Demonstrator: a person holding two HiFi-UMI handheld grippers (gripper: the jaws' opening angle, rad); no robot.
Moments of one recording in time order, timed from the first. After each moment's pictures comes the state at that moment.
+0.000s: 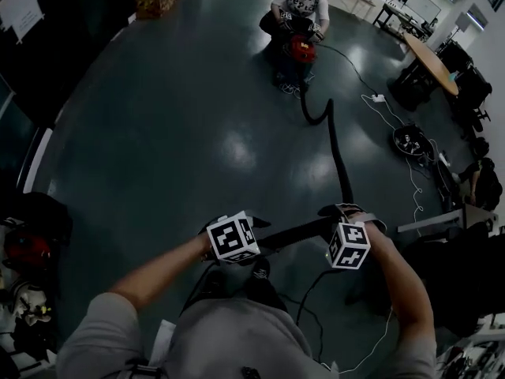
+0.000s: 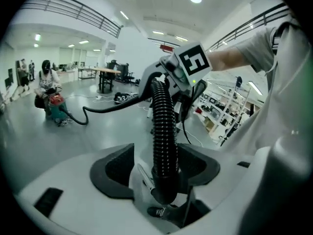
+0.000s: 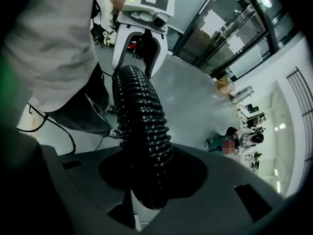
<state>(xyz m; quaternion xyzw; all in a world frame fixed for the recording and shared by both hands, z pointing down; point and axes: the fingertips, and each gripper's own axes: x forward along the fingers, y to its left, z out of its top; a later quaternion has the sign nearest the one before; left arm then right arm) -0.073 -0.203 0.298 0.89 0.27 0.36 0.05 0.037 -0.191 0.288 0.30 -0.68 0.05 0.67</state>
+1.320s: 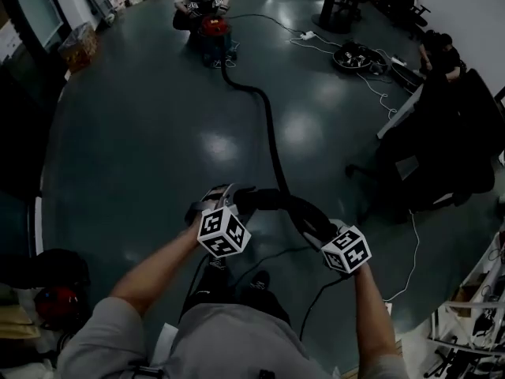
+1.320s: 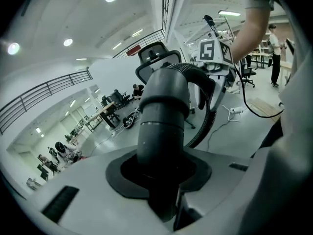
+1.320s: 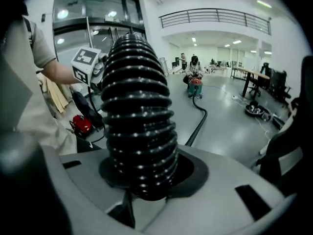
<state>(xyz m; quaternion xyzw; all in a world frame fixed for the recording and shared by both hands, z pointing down) -0.098 0.006 0.291 0.89 0.20 0.28 -0.31 -0.088 0.157 0.341 0.68 -0.61 0.36 0.21</state>
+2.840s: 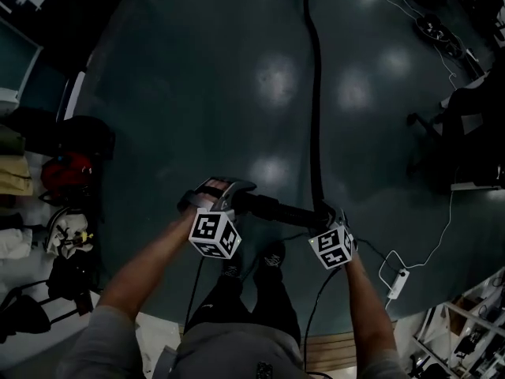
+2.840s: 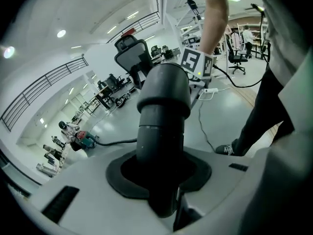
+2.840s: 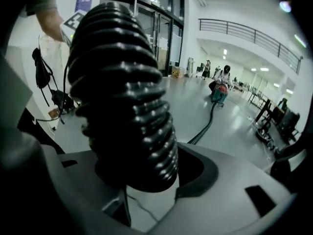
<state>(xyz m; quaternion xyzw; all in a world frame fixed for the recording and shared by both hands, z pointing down) -0.557 0.131 0.445 0.86 0.17 0.36 -0.33 -0.463 0.241 0.524 0.62 -0.66 0.25 0.34</state>
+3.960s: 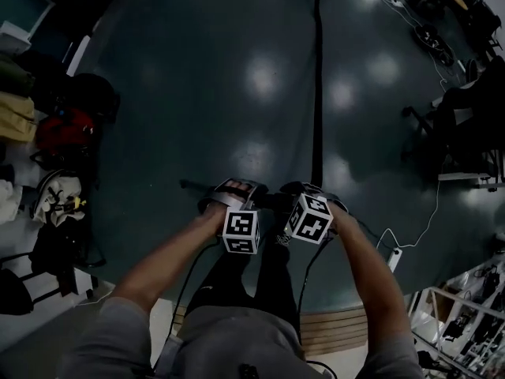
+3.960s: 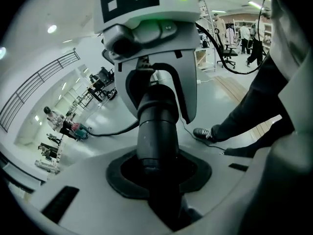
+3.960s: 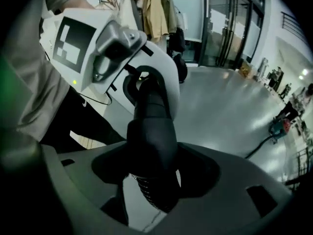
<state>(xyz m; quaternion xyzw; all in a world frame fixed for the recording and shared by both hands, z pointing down) -0.762 0.209 0.501 0.83 0.18 0.42 -0.33 -0.764 0.226 0.488 0.30 -0.77 0.22 0.51</state>
